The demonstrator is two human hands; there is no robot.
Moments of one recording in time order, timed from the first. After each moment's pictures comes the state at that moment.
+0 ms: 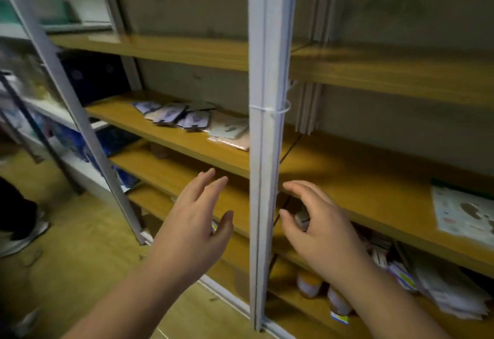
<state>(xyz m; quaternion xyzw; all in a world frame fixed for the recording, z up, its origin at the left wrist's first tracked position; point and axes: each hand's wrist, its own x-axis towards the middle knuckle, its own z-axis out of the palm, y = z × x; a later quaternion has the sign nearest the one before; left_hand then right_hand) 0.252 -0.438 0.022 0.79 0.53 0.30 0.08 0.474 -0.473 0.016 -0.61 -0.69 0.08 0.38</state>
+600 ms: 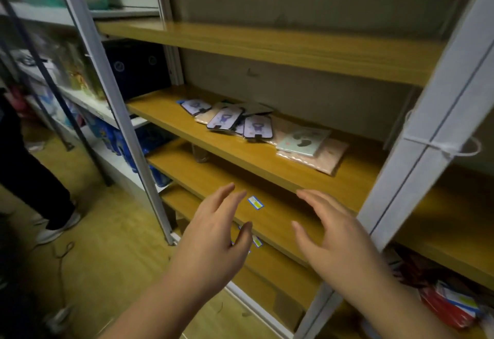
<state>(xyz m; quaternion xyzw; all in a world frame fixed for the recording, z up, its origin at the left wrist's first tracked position) 0.119 -0.310 -0.010 0.77 0.55 0.30 0.12 0.337 -0.332 -0.002 -0.61 -0.72 0.11 0.33</state>
